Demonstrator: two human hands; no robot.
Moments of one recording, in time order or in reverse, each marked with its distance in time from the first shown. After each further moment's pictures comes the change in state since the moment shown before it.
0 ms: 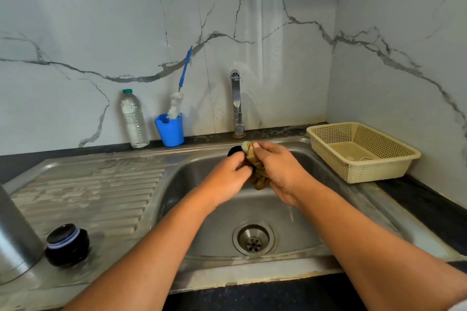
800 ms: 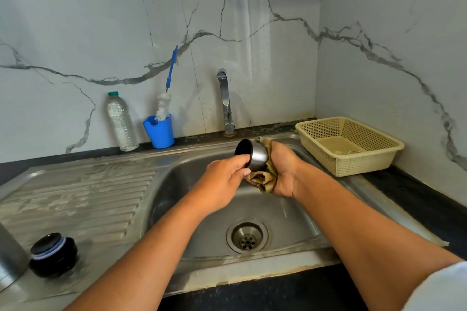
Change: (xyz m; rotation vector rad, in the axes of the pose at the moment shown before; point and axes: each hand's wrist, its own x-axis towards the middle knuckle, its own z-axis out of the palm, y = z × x) left_hand -0.006 -0.007 0.004 0.232 -0.019 0.213; right_hand 0.016 0.003 -0.026 0.366 0.064 0.426
